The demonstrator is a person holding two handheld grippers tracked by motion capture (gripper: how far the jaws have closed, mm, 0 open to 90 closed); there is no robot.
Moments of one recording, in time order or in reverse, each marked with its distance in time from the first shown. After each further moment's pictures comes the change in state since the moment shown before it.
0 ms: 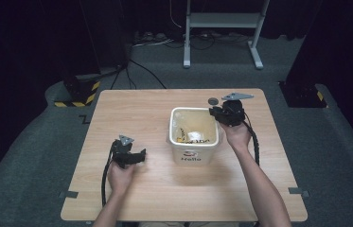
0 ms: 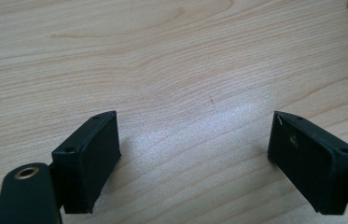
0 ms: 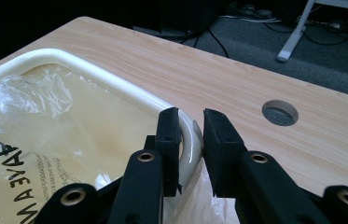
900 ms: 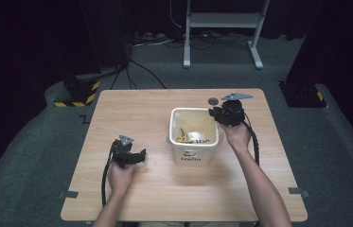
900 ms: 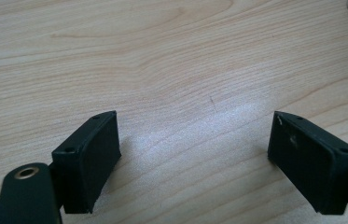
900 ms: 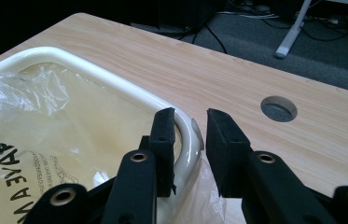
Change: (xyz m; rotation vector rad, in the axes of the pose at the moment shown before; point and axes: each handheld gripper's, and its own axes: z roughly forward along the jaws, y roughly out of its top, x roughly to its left) left arm 0.000 0.000 0.000 0.000 0.000 0.000; right arm 0.001 -0.001 0.001 0.015 -0.010 0.006
